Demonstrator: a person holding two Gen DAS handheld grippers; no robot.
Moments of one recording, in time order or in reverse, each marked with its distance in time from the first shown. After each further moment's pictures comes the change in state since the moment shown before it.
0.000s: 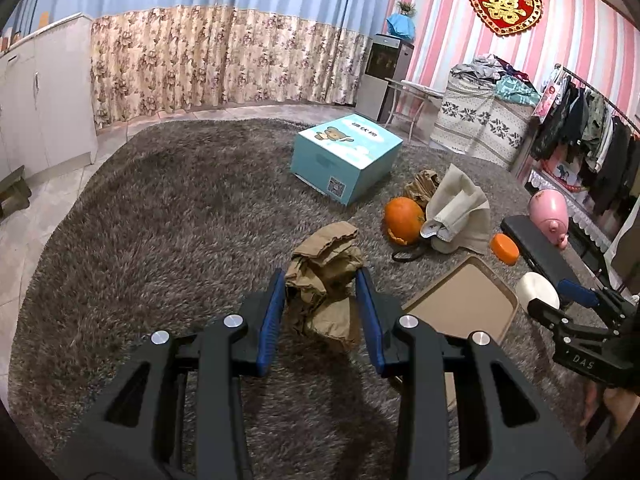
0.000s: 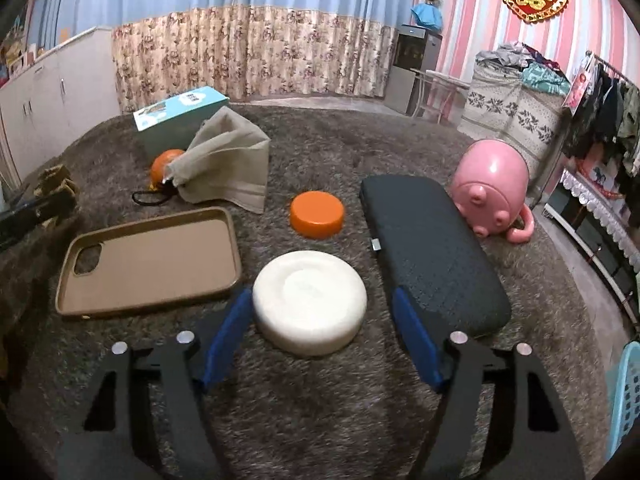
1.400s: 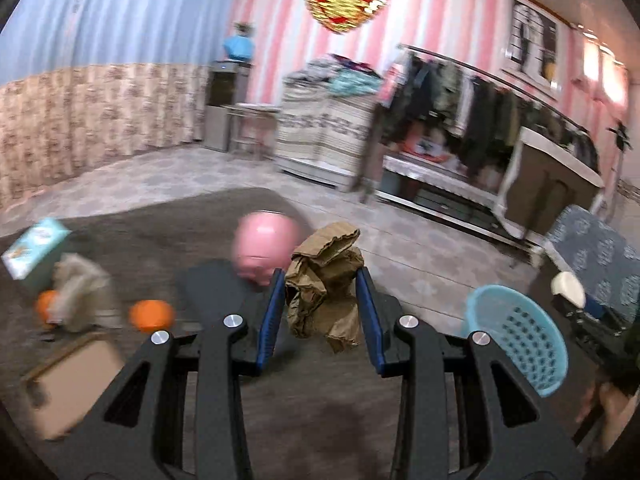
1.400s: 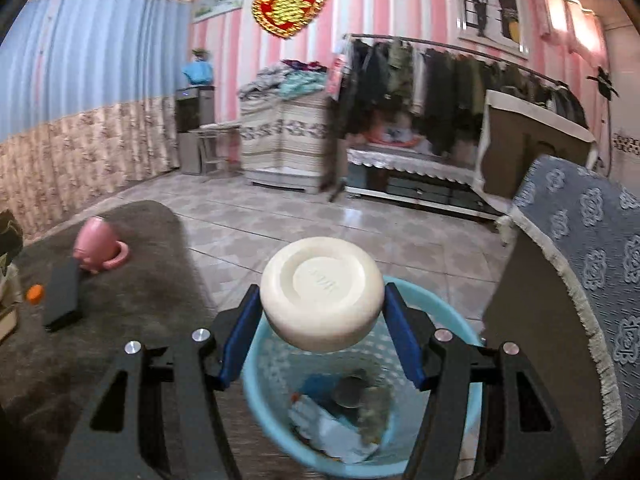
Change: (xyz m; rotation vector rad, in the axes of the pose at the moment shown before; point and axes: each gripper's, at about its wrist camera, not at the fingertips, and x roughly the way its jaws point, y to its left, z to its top) left arm -0.041 -0.327 -0.002 0.283 -0.078 -0.455; right arm -0.201 -0.308 -0.117 0.481 -0.196 -0.580
